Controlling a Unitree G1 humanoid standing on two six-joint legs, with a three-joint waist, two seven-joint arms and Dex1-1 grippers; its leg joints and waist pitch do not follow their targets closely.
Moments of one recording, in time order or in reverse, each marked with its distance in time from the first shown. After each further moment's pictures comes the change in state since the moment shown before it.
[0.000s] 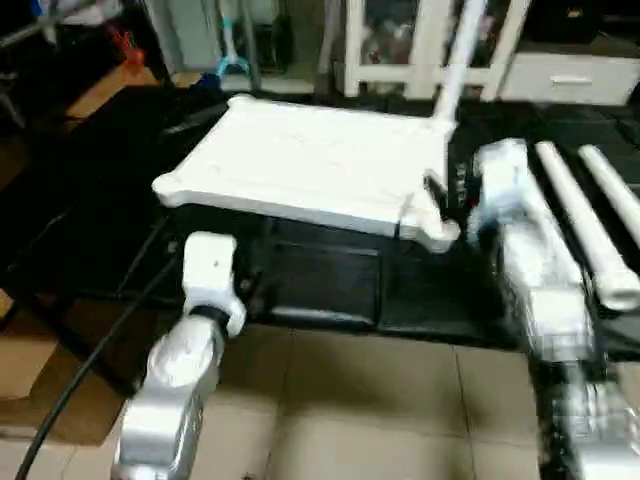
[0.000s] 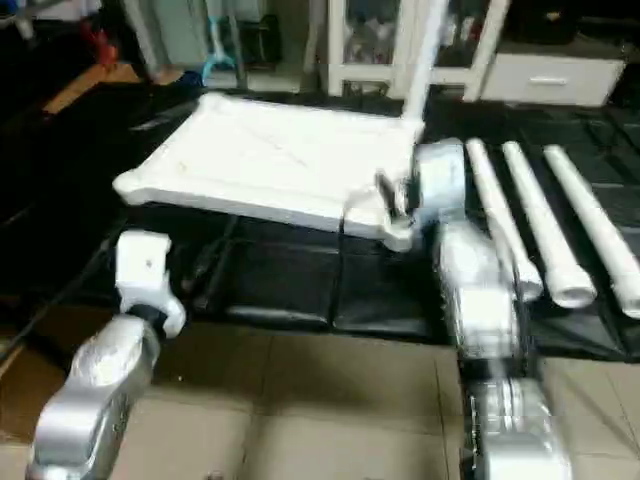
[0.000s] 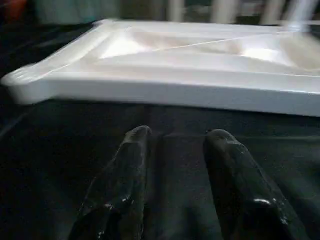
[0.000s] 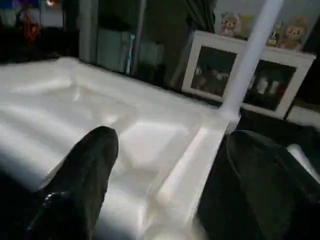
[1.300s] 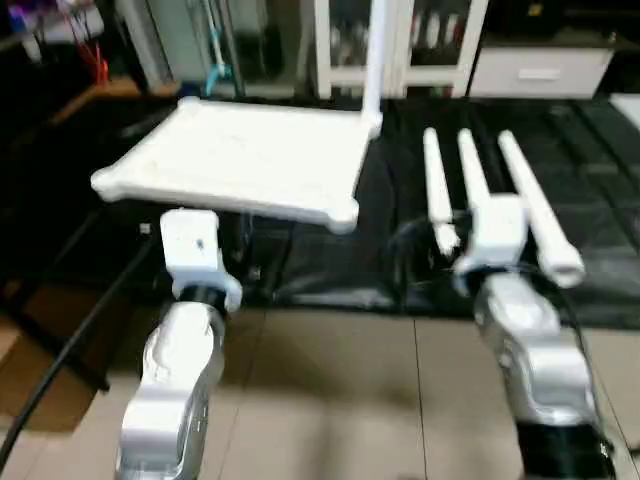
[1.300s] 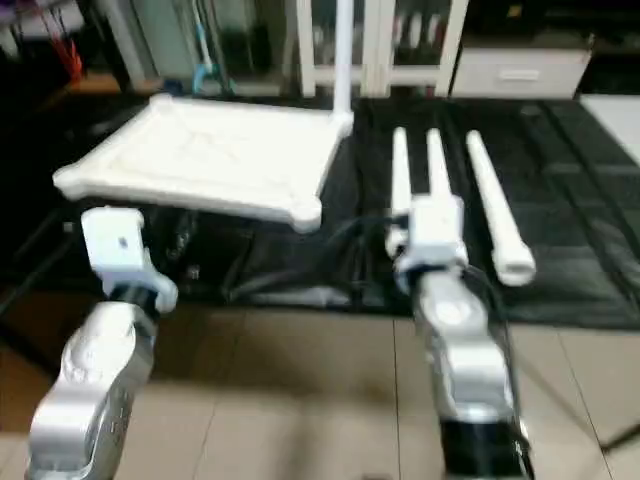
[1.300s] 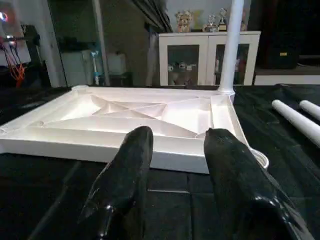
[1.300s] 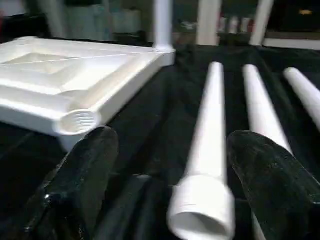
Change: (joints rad) left arm -0.037 -0.046 -0.004 -0.153 0.020 -0.018 0.059; right arm 0.152 0.117 0.015 -0.402 0.035 0.416 -0.125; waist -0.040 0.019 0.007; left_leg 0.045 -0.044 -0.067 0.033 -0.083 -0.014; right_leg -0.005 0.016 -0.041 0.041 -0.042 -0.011
